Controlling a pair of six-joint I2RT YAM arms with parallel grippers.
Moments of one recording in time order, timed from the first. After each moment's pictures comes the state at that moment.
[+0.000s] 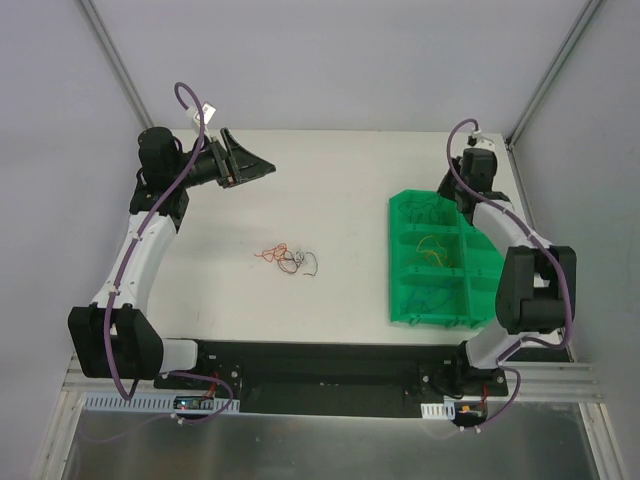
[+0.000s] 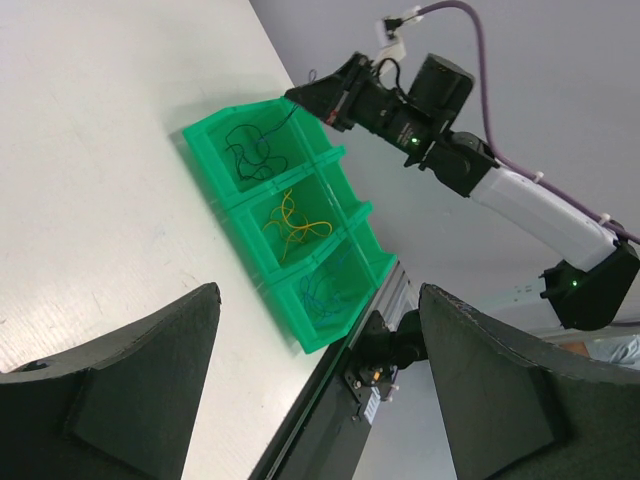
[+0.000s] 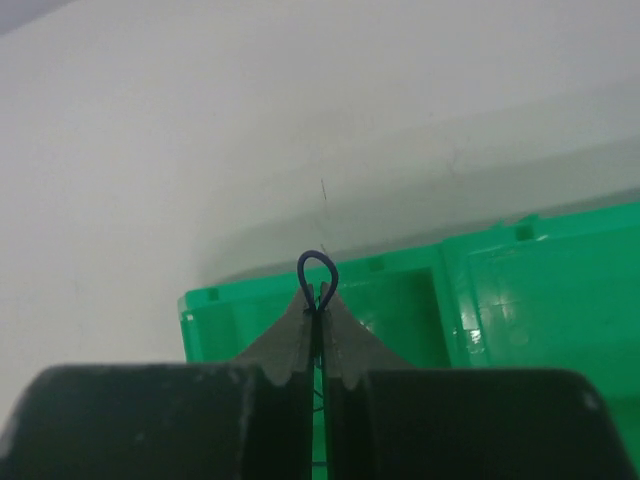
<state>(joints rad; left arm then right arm) -0.02 1.31 1.16 0.00 1.04 -0.82 0.04 1.59 1.12 -0.04 0.07 0.33</state>
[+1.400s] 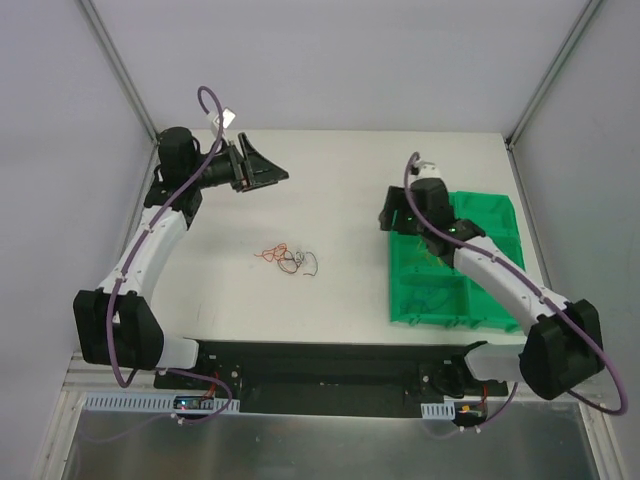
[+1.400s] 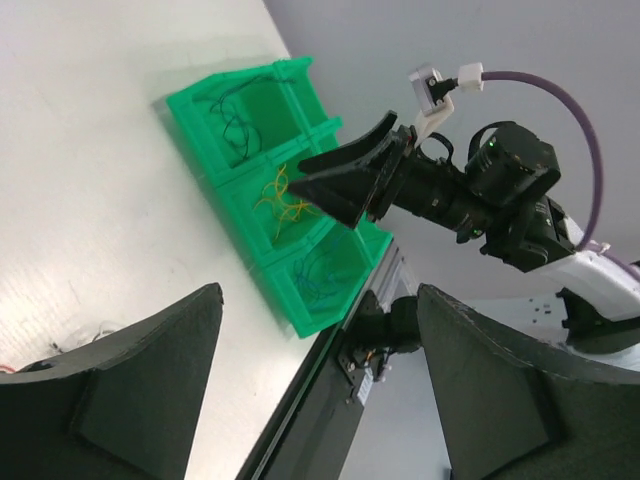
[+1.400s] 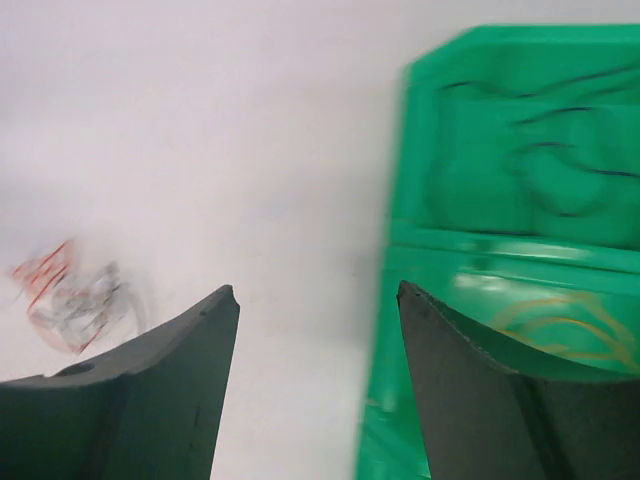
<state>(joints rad) -0.08 1.35 1.16 0.01 1.04 -0.82 0.40 1.27 0.98 -0.35 0.18 0.40</state>
